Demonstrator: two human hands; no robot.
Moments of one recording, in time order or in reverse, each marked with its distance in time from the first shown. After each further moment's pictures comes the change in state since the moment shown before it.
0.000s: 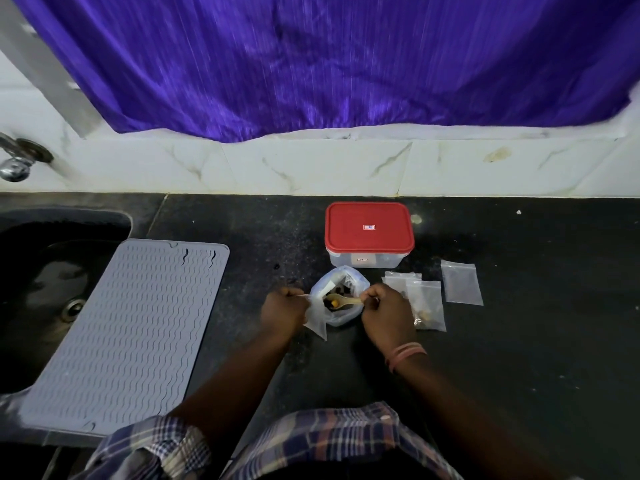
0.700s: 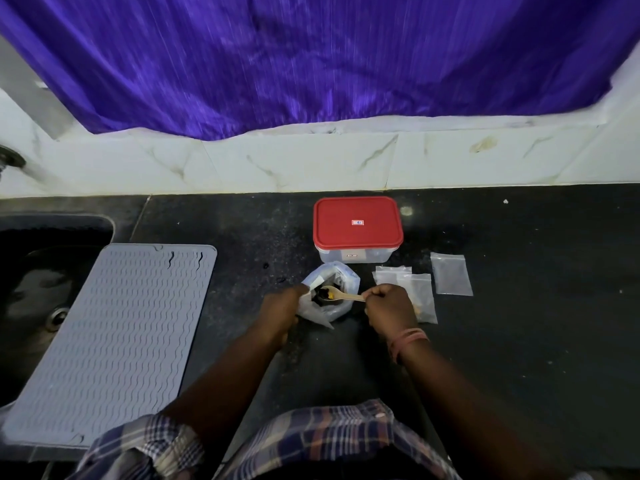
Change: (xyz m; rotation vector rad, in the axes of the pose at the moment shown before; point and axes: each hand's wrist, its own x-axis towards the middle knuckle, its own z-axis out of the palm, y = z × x) left_hand 0.008 0.005 0.013 -0.262 -0.109 -0.167; right_hand 0.013 0.006 -0.011 0.247 -0.059 0.339
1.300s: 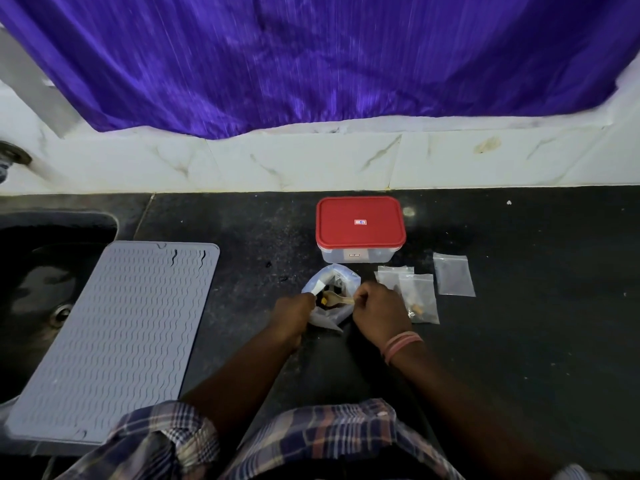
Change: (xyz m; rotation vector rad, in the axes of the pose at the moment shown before) left_hand 0.002 -0.012 0.013 0.089 0.015 -0.088; right_hand -0.014 -0.007 0.007 -0.495 0.020 -0.395
